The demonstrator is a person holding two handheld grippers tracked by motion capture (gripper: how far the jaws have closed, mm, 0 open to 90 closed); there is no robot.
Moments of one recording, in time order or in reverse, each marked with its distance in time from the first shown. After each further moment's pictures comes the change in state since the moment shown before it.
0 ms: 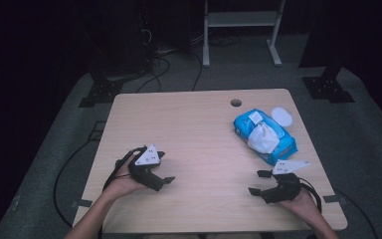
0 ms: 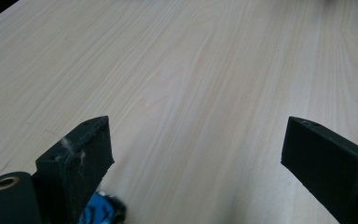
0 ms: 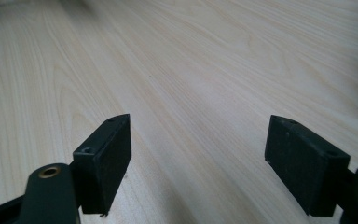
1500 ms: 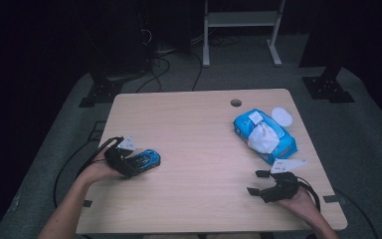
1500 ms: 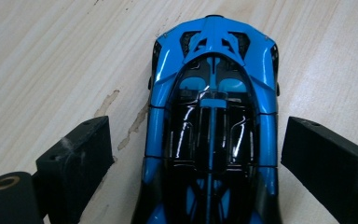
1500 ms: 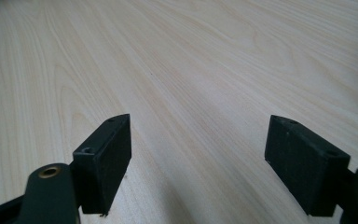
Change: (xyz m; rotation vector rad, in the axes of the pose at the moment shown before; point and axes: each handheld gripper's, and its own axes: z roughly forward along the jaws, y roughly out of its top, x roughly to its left) left arm 0.080 -0.059 -0.018 0.334 0.045 -0.083; right arm -0.003 0.000 0.006 0.015 0.018 0.009
